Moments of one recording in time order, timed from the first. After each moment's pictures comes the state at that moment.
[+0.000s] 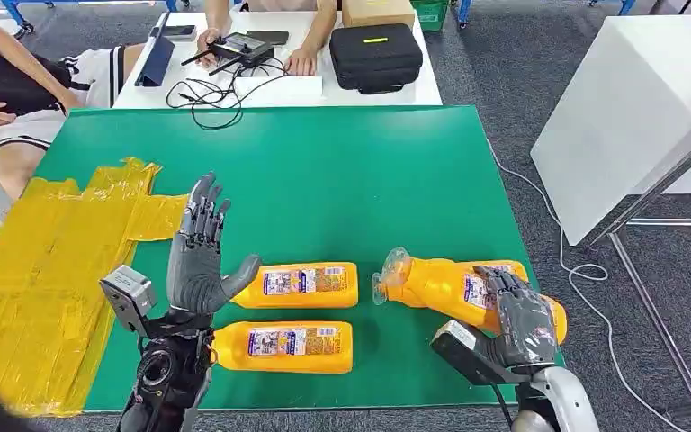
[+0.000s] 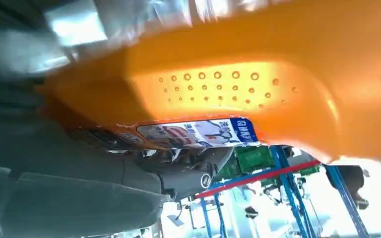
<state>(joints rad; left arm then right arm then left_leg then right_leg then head) -0.11 -0.20 -0.20 -1.18 -0.06 -0.05 -0.54 0.20 0.02 -0.06 -1.40 1.08 -0.13 -0.23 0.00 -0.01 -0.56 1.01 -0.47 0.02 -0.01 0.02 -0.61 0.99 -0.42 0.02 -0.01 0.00</state>
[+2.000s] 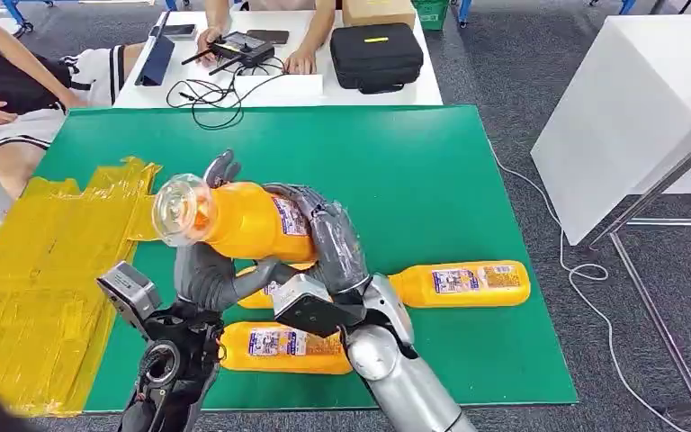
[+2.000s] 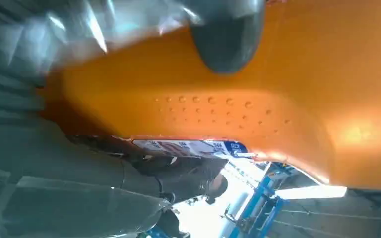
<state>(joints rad) -0.14 -0.20 -0.31 -1.29 -0.08 -0.02 -0.49 -0.30 0.28 0.52 -0.99 0.60 -0.25 -0.45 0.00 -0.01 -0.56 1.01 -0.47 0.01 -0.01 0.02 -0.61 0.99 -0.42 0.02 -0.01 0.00</state>
